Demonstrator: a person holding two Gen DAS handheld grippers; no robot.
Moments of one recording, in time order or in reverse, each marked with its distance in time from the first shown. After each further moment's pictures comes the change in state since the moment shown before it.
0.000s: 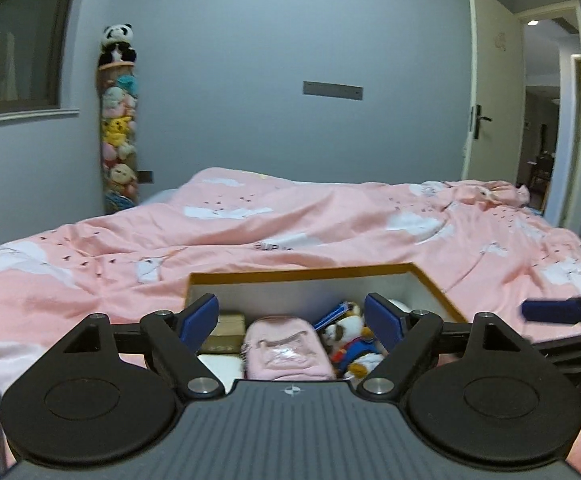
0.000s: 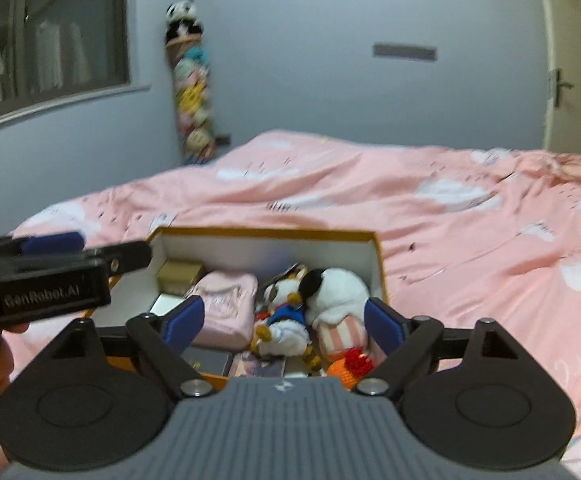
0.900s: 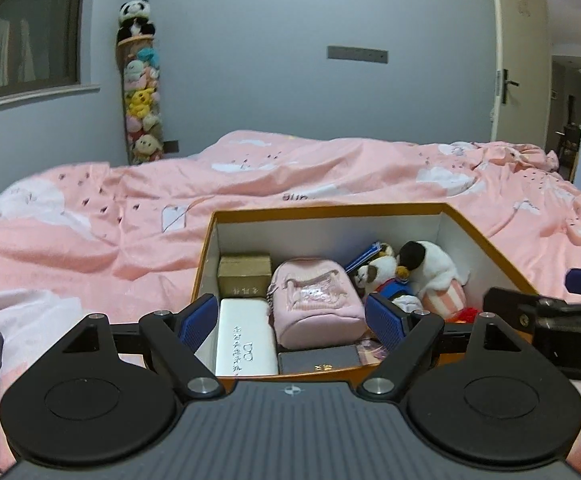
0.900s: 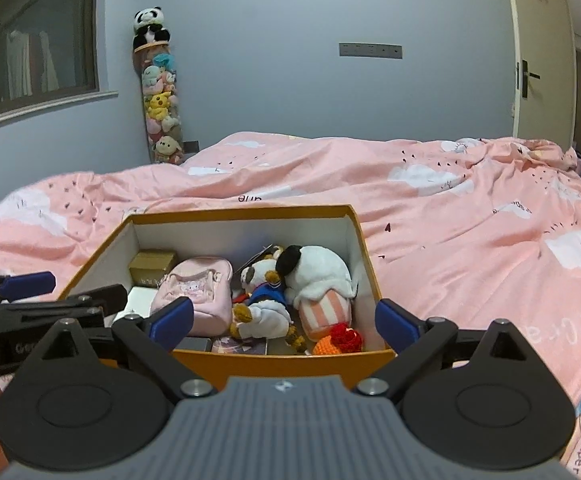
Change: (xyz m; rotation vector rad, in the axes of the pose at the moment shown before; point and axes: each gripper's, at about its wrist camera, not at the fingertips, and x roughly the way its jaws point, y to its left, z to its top) left arm 0.016 0.000 -0.040 -0.001 0.102 0.094; right arm 0.013 0.005 -0.034 0.042 -0.003 -0.084
